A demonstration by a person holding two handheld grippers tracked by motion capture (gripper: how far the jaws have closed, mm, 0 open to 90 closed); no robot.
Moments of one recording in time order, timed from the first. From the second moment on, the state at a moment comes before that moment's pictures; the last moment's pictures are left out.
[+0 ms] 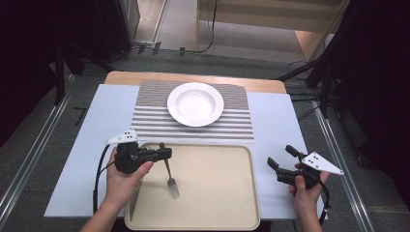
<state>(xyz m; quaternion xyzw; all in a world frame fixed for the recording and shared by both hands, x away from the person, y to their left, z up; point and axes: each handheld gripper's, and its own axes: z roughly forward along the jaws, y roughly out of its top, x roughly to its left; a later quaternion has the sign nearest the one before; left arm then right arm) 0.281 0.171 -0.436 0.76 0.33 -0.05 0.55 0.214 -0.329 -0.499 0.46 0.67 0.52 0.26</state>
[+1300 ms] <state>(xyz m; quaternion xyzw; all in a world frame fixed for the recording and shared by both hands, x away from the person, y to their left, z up) 0.283 0.167 -0.427 0.78 0.33 -0.05 0.53 0.218 -0.326 -0.504 0.45 0.69 0.51 0.26</state>
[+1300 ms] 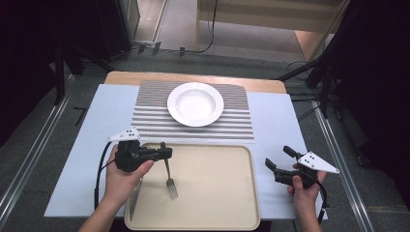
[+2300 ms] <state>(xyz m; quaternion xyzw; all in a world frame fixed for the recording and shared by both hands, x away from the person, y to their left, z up) 0.318 0.181 -0.458 0.76 0.38 -0.13 0.50 0.221 -0.325 -0.508 0.46 0.69 0.50 0.26</state>
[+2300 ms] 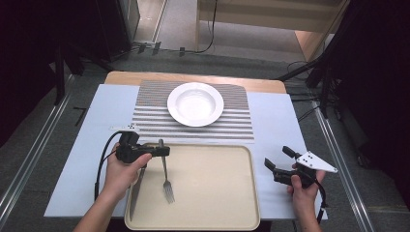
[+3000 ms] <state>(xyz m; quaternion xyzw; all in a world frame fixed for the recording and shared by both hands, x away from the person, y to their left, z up) 0.324 0.181 -0.481 0.77 0.42 -0.09 0.47 0.222 -0.325 -0.511 0.46 0.69 0.50 0.25</state>
